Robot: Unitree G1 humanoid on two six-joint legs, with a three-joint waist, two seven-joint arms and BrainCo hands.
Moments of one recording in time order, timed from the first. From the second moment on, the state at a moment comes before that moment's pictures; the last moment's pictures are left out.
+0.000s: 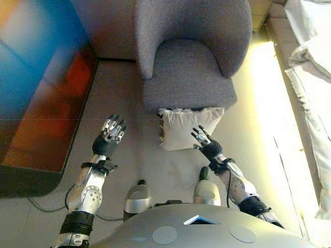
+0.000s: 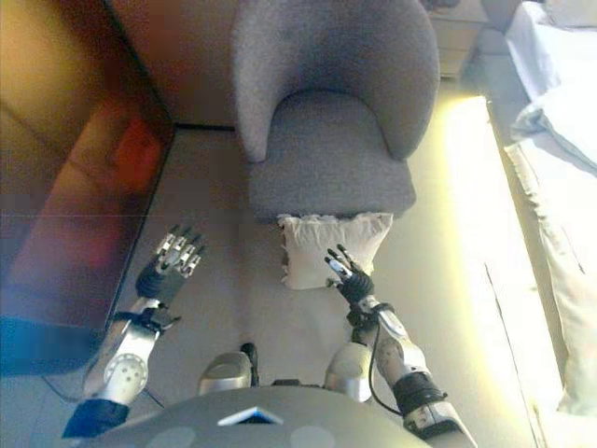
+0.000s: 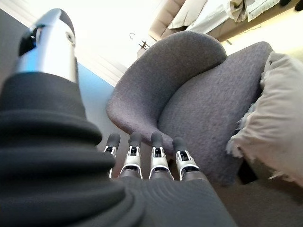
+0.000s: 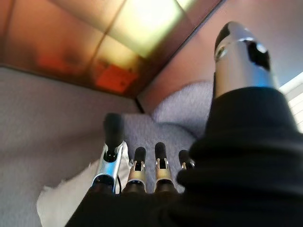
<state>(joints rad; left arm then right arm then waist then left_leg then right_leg) 0.30 0.32 -0.04 0.16 -0.89 -0.09 -0.37 0.10 -0.25 0.25 0.40 0.81 0.01 0.22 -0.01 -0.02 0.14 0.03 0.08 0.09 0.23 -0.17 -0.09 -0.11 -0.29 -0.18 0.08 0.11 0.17</state>
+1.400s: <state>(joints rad) 0.14 0.35 0.00 0.12 -0.90 -0.06 -0.32 0.10 -0.17 0.28 0.35 0.83 0.00 0.19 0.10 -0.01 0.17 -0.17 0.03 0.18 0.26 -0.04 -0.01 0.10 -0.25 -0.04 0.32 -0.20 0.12</state>
